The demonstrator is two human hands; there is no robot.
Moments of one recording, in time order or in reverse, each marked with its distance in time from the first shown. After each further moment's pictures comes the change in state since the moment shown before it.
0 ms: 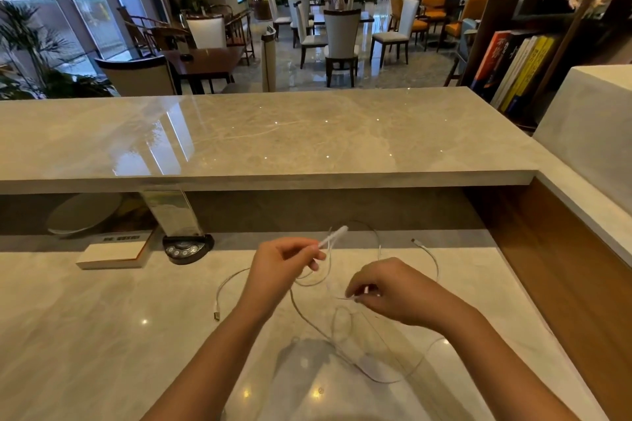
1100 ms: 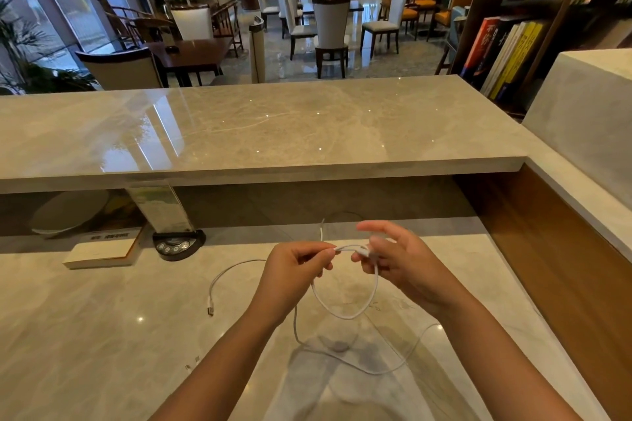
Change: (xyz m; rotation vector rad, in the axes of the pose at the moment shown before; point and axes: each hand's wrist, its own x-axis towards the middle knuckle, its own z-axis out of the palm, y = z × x) left_hand -0.012 0.003 0.022 0.089 -0.062 -0.030; right_hand -0.015 0.002 -0.005 1.140 0.312 0.167
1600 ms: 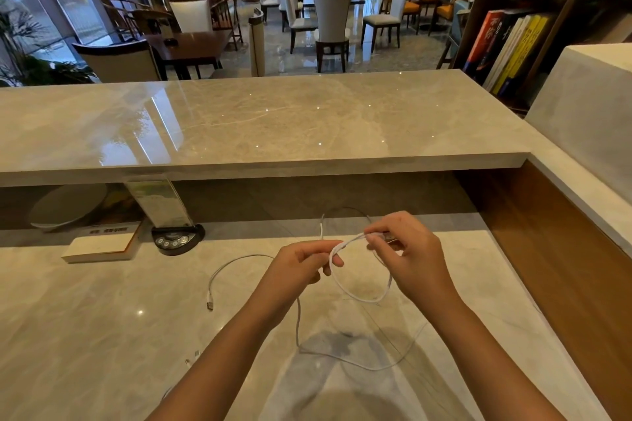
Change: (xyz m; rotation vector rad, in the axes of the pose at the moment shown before) left_hand -0.002 0.001 -0.001 -0.039 -0.151 -0.110; right_hand 0.007 0.020 -0.003 -0.708 0.369 -0.587
